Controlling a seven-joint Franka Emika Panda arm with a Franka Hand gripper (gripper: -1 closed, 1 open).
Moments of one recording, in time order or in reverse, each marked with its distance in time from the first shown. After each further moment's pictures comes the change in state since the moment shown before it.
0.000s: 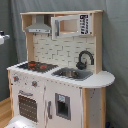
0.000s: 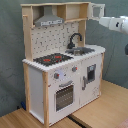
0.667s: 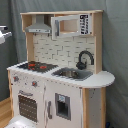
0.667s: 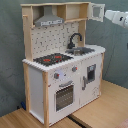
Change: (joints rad) arm 0.000 -0.014 -0.056 0.001 -0.125 -0.088 0.138
